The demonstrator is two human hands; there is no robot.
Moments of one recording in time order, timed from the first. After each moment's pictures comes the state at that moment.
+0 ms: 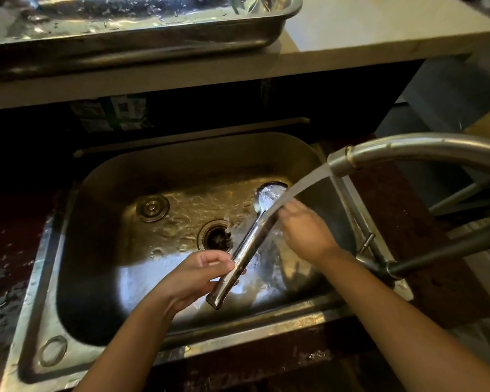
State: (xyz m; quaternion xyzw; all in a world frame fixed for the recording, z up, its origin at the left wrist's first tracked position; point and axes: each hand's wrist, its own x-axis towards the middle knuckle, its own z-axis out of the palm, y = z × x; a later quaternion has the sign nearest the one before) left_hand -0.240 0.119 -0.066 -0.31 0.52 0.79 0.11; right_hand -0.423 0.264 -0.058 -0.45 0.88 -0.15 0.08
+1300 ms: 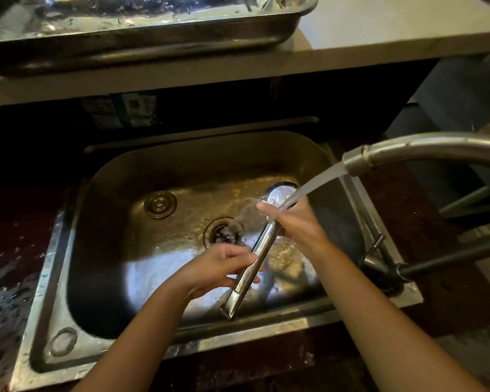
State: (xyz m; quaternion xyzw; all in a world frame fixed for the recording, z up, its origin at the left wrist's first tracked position) left_hand -0.256 0.124 -0.051 -0.24 0.58 0.76 0.17; right_hand -0.409 0.224 -0.049 -0.04 0.74 -0.56 0.36
